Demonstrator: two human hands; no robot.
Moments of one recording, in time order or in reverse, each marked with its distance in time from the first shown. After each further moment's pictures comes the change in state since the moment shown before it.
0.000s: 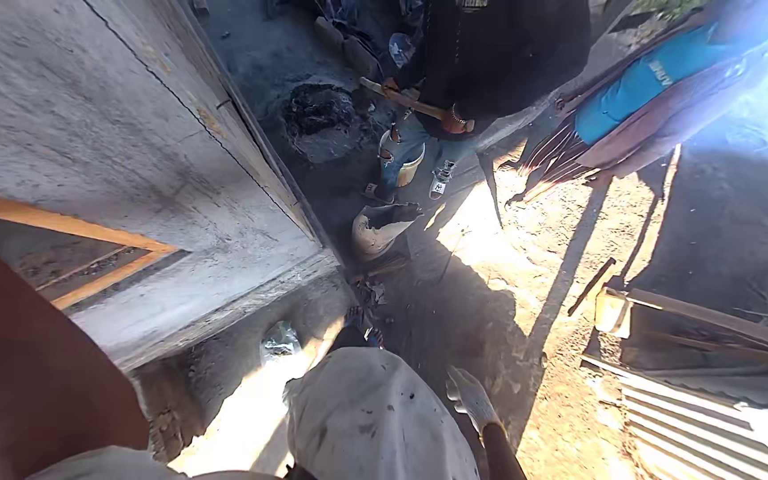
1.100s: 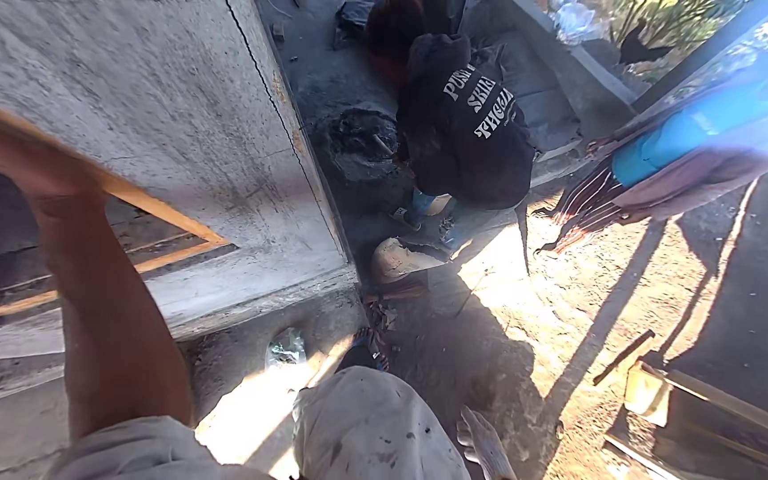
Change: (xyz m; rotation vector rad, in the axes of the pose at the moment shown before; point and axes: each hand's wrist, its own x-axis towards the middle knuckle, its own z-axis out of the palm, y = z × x) left_hand 0.101 -0.060 -0.002 -0.764 0.065 0.449; right_hand -0.003 -0.016 -0.002 -0.044 0.010 -0.041
